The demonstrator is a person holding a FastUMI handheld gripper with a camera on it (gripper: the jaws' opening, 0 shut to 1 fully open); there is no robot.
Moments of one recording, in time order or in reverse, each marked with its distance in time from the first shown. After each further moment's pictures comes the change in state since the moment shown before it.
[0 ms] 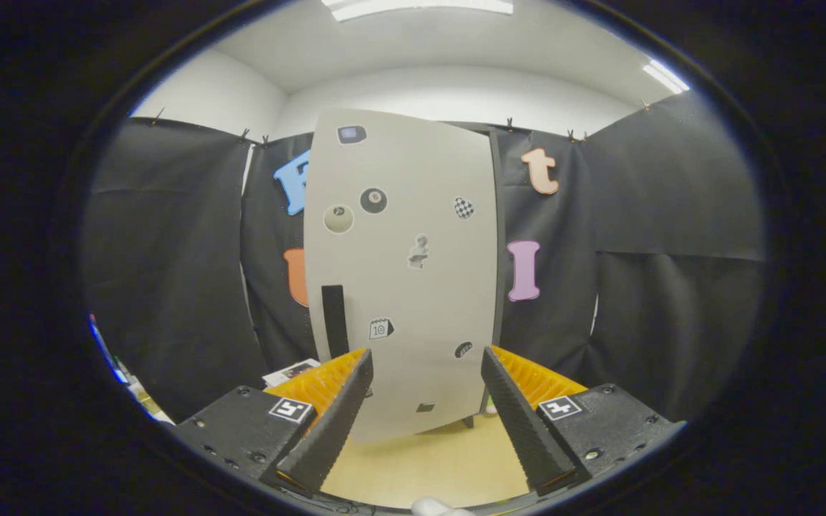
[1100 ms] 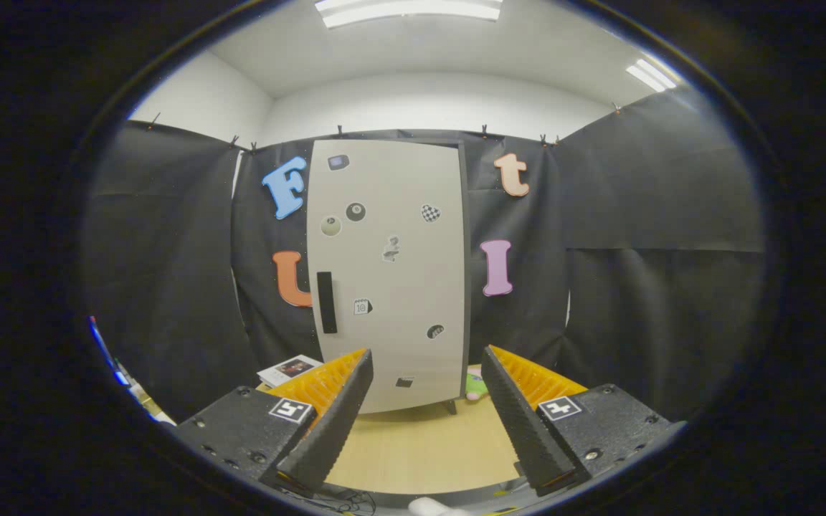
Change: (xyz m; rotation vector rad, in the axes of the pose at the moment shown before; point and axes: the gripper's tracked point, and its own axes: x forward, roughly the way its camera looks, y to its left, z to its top) arm -0.070 -0.021 -0.024 0.031 0.007 -0.067
